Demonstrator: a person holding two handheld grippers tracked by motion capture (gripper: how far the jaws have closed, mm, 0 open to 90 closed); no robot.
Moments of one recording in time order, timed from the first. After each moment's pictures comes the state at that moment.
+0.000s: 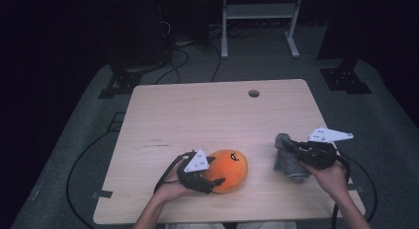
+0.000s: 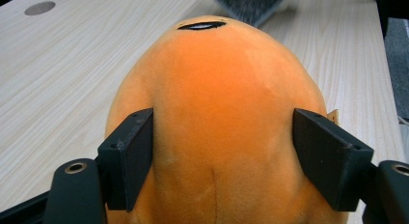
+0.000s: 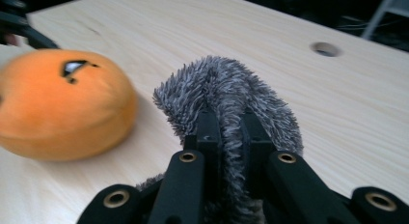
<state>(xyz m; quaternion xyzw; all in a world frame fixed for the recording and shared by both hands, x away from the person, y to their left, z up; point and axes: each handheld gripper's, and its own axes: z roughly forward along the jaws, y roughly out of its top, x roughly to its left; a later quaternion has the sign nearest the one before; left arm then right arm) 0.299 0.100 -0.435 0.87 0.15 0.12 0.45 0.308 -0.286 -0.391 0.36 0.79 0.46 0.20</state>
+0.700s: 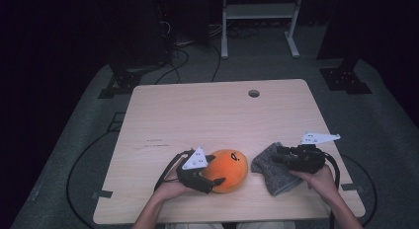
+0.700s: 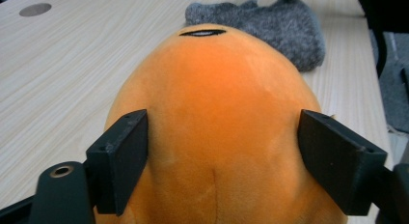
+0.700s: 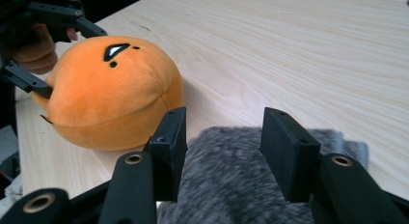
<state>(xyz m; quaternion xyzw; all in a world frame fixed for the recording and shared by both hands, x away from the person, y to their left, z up) 0.303 0.103 -0.432 0.86 0.15 0.10 0.47 0.324 -0.276 -0.431 0.35 0.79 0.50 0.07</state>
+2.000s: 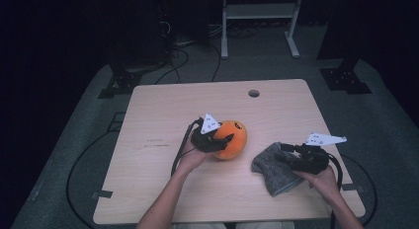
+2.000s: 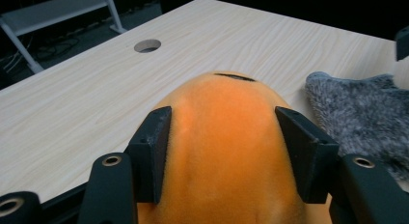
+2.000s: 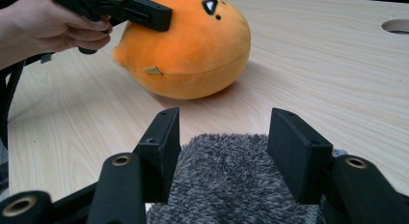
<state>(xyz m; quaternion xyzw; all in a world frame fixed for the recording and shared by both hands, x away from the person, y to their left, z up) 0.384 0.059 -0.412 0.81 0.27 0.20 0.48 0.320 -0.285 -0.431 0.34 0.77 0.53 0.10</state>
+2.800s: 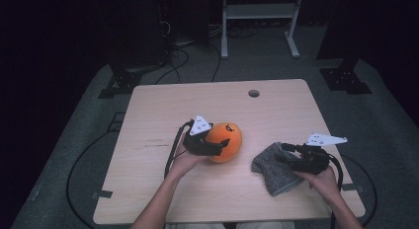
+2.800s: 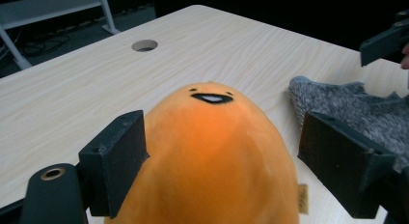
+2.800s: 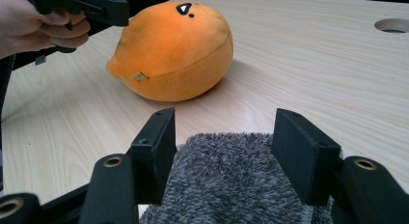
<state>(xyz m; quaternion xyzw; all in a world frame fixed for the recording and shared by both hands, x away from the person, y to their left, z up) 0.366 0.083 -0.404 0.80 0.28 0.18 0.50 0.319 -0.285 -0.432 0.35 0.77 0.53 0.10</state>
